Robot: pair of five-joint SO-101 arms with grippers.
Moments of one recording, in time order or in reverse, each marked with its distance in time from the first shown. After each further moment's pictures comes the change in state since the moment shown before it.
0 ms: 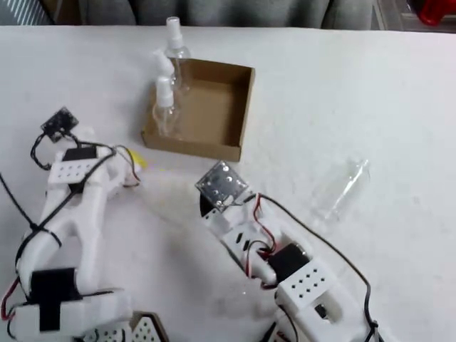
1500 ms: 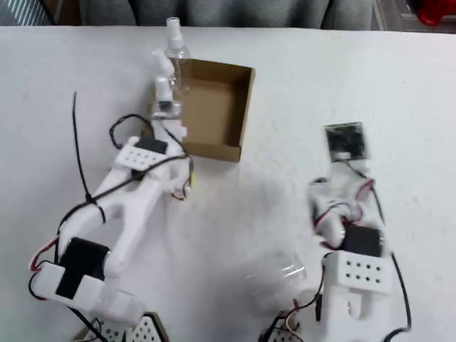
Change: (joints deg) left arm 22.2 8.9 -8.9 1.7 -23.6; right arm 48.0 -1.2 -14.0 30.4 4.6
